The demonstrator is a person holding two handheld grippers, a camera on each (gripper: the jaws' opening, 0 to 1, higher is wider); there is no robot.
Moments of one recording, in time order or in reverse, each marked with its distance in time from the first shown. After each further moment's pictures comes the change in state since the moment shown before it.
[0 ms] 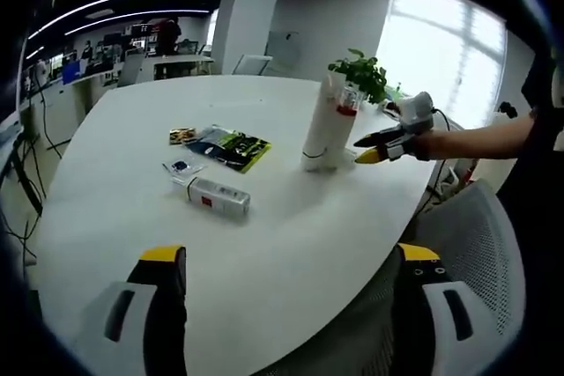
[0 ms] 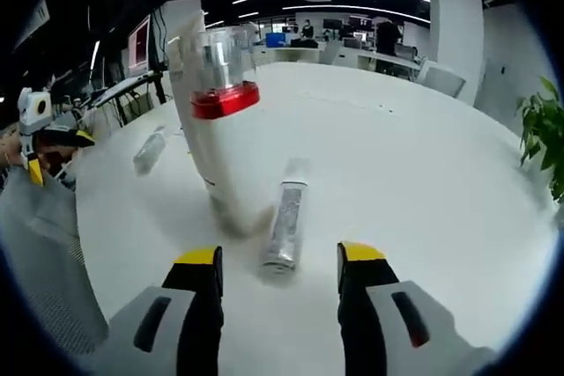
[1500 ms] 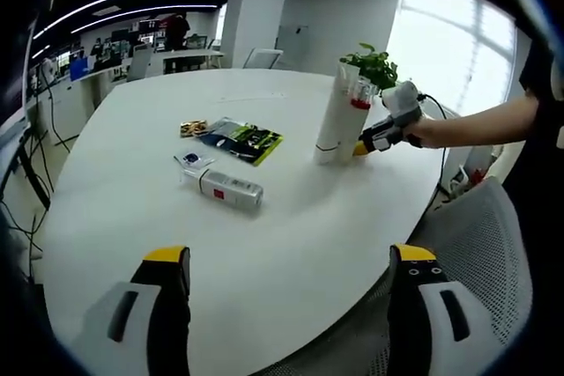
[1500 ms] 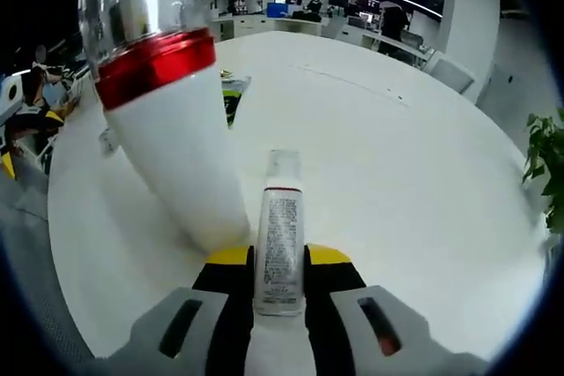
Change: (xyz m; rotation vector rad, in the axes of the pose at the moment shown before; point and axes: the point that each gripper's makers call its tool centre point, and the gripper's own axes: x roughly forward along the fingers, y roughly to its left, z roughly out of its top) left arm 0.001 0.014 -0.008 -0.012 0.028 0.055; right arm 0.047 -0.014 -0.001 -0.080 0.148 -0.041
